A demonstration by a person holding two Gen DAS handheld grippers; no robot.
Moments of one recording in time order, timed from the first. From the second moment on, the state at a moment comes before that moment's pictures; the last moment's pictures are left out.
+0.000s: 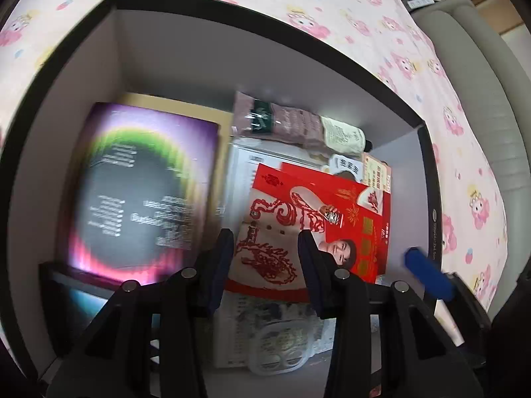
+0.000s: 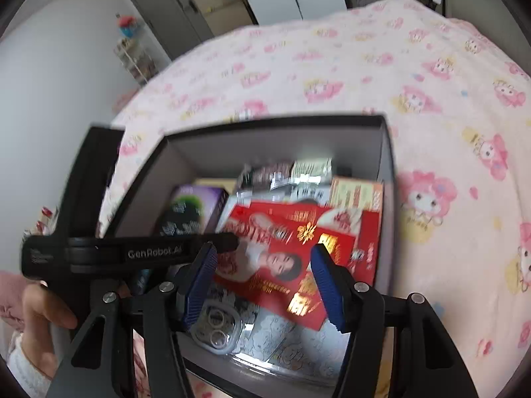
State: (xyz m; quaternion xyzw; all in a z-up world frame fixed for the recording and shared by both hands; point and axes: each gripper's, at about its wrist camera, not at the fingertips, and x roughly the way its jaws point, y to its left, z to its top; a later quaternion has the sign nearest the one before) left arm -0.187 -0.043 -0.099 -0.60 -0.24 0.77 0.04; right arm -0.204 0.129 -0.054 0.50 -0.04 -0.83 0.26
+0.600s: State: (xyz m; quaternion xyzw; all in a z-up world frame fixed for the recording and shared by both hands) left arm -0.150 -0.052 -0.079 -0.59 -0.23 0.77 0.05; right arm -0.192 0.098 -0.085 0.58 0.01 -0.76 0.31
